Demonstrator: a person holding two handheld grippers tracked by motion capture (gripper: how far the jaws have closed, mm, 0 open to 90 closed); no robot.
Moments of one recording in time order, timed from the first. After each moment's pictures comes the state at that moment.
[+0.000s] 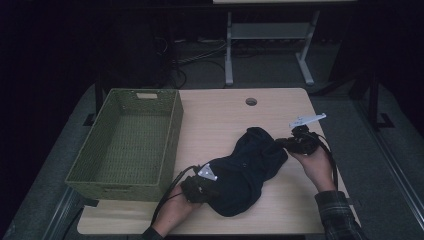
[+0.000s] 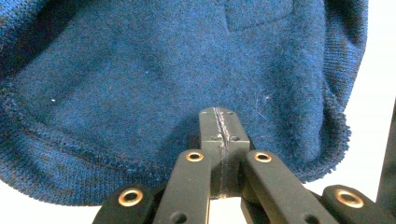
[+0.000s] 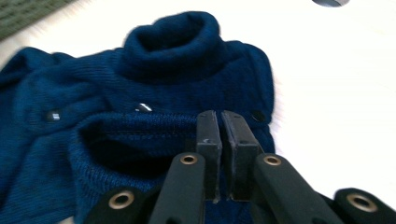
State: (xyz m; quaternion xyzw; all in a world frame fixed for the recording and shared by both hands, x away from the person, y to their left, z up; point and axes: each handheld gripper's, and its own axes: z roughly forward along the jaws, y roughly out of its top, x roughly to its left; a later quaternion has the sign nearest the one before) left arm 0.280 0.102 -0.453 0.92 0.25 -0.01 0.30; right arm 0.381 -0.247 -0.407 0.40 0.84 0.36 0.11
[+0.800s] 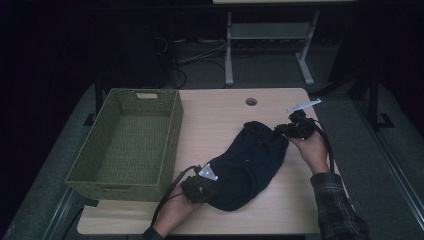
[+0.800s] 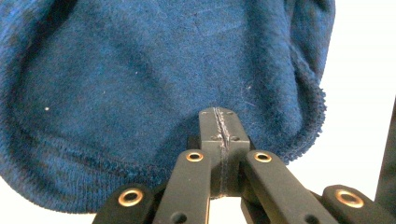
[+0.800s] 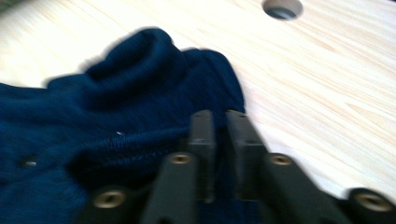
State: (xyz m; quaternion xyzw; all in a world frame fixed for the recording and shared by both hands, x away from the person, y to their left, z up) left arm 0.281 0.100 -0.452 0.92 0.26 -0.01 0.30; right arm 0.428 -0.251 -0.406 0.42 0.82 0.36 0.12
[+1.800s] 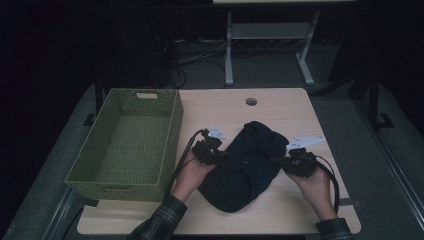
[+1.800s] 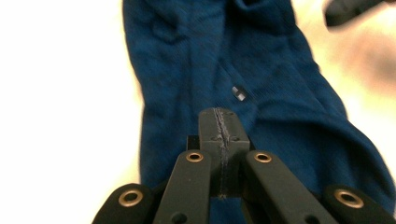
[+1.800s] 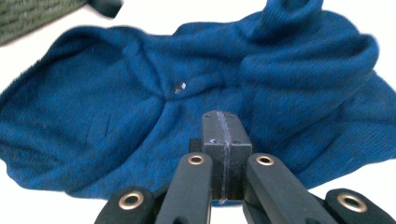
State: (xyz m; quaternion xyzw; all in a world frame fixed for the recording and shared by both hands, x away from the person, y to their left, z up) left arm 0.364 0.066 -0.405 0.88 0.30 0.06 0.35; right arm 0.318 -0.228 -0.424 0.36 0.84 0.39 0.10
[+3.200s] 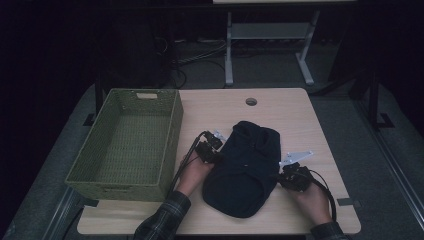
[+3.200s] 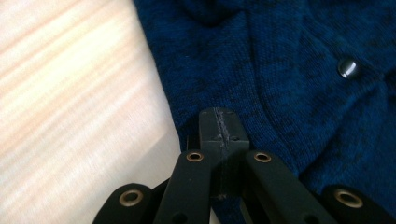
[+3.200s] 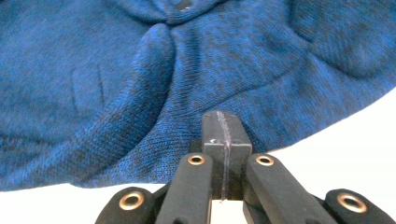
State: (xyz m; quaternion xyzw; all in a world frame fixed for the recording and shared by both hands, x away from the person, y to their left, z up) left arm 0.383 0.067 -0.452 0.90 0.32 0.07 0.28; right arm 0.302 -0.222 -0.462 0.37 0.87 0.33 0.09
